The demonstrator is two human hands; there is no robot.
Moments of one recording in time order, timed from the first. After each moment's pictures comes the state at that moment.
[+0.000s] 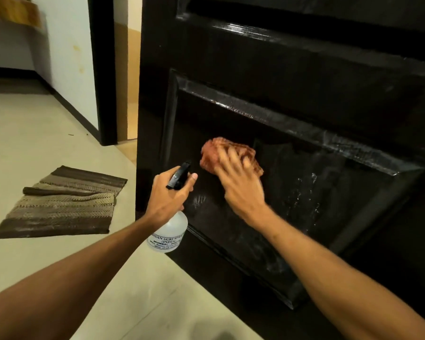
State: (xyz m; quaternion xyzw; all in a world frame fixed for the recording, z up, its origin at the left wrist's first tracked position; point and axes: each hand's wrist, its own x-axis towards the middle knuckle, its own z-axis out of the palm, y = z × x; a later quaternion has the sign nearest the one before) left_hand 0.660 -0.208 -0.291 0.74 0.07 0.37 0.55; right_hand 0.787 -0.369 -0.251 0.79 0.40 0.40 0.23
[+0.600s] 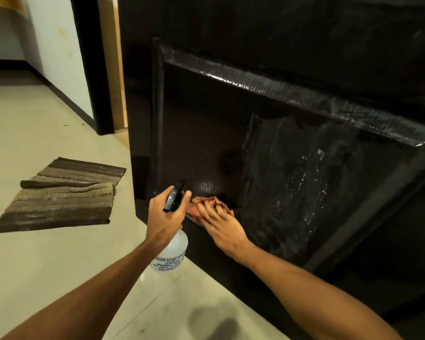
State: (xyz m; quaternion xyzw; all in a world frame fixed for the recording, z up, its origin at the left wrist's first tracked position) left_hand 0.664 -0.246 -0.371 0.75 0.13 0.36 0.54; right_hand 0.790 -0.400 -0.418 0.76 0.51 0.23 0.33
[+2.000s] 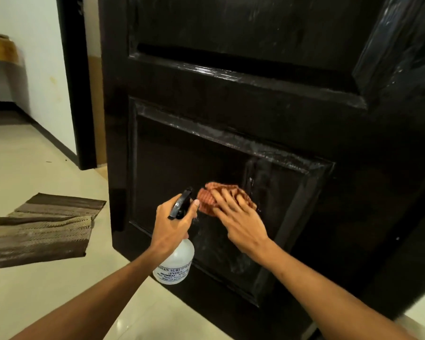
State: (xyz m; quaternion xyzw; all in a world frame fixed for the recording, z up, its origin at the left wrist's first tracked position) left_hand 0.649 -0.334 -0.269 0.72 0.05 0.36 0.59; right_hand 0.761 -0.508 -0.254 0.80 0.42 0.33 0.26
